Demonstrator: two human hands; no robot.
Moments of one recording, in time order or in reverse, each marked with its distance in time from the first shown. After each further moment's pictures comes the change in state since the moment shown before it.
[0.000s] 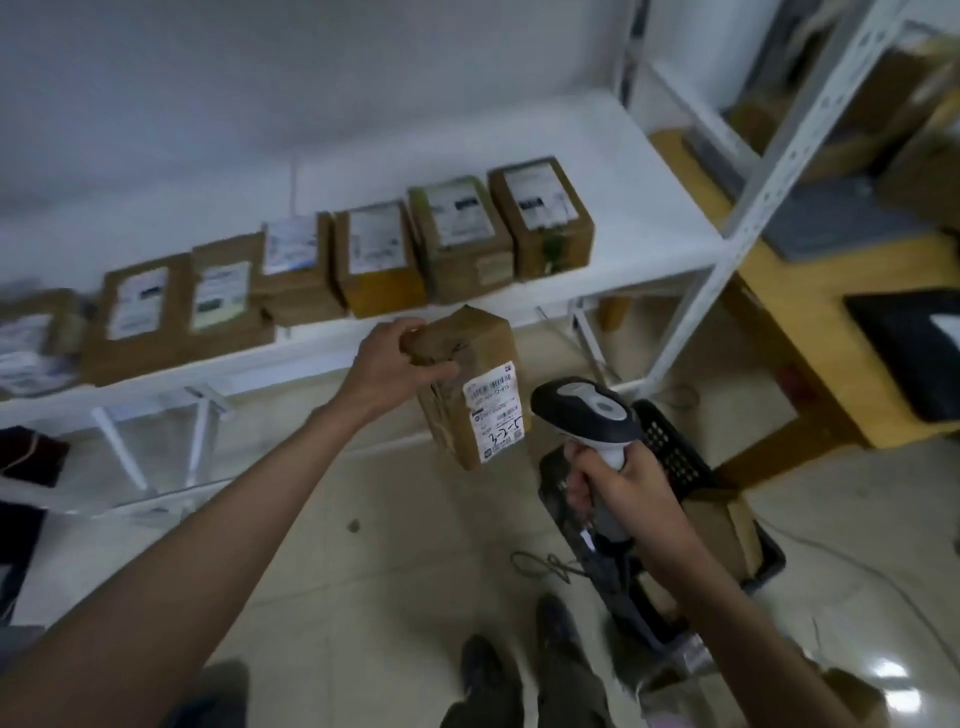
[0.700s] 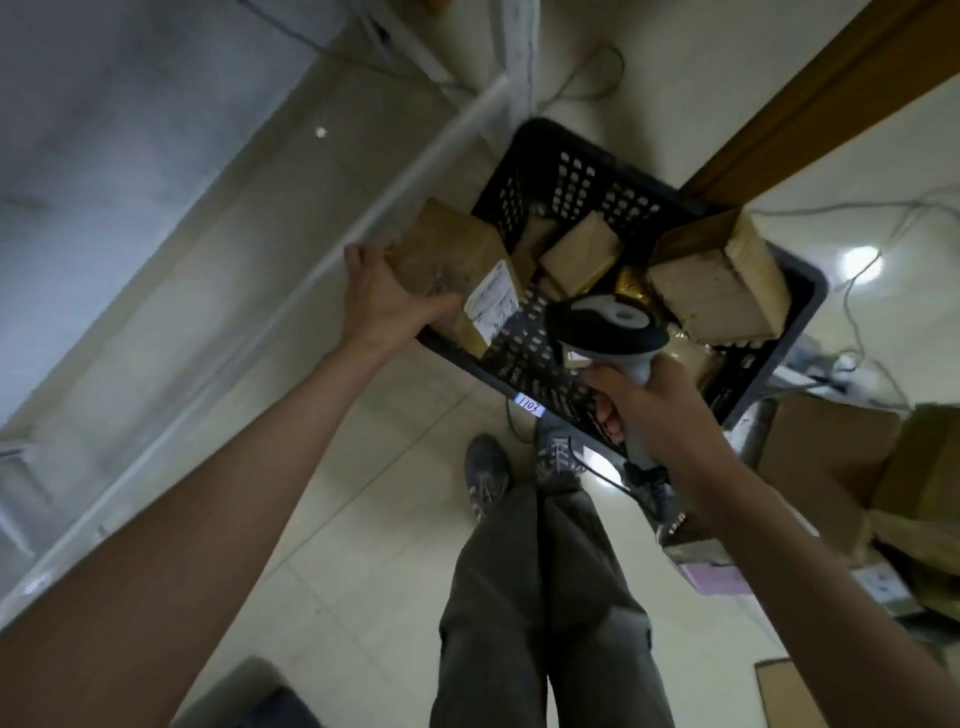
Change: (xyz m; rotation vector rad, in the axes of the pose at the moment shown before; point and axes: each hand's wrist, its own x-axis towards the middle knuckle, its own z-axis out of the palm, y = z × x) left_hand 0.180 -0.179 0.474 0.293 -0.374 -0.050; right_hand 0.189 0.367 -0.164 0.101 0.407 0.496
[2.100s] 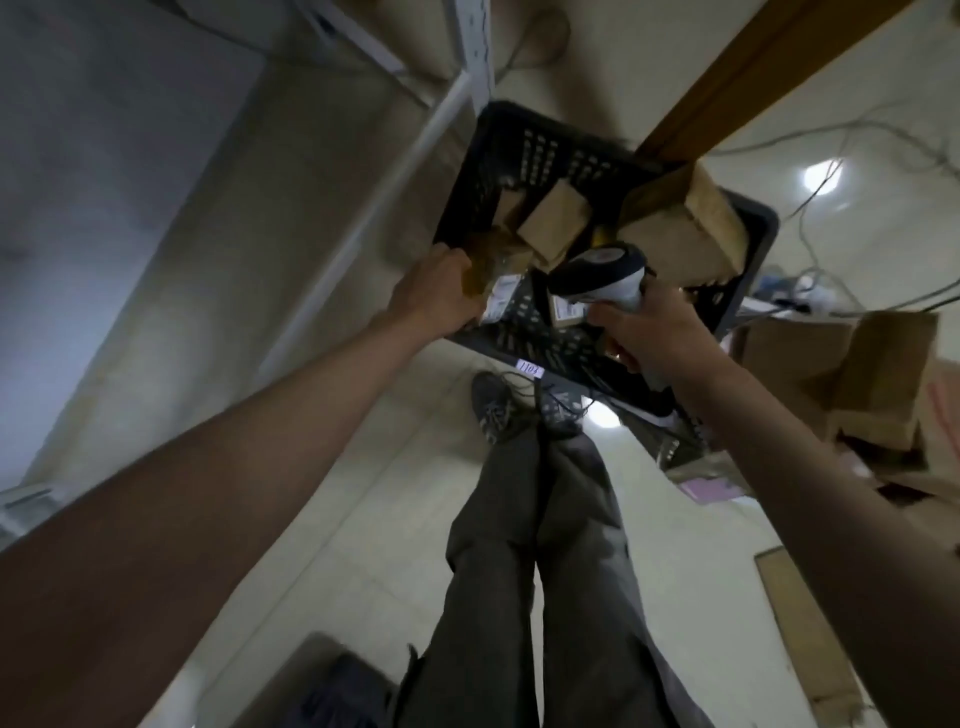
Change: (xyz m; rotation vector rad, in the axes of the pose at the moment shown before) left_hand -0.012 0.072 -0.018 0.457 -0.471 0.221; right_hand -0.009 -0.057 -0.008 -0.239 0.082 0.027
